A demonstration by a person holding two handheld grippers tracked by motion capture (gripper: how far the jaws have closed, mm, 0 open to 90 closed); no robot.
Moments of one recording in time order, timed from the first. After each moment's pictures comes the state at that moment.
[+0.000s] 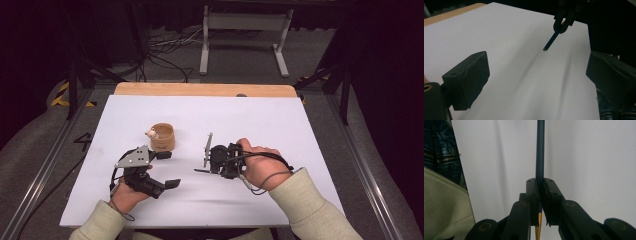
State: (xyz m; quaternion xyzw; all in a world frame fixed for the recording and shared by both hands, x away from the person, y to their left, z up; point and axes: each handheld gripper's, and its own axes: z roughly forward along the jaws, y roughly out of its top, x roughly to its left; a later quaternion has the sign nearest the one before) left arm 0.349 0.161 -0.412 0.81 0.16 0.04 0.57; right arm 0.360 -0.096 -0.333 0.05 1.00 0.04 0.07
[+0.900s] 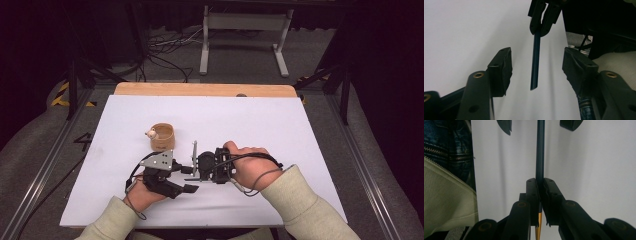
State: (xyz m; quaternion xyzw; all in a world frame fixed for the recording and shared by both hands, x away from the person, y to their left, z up) left arm 0.354 0.118 -0.415 0.85 0.08 -0.04 0.52; right arm 0.349 -0.069 -0.333 -0.01 1.00 0.02 0.05
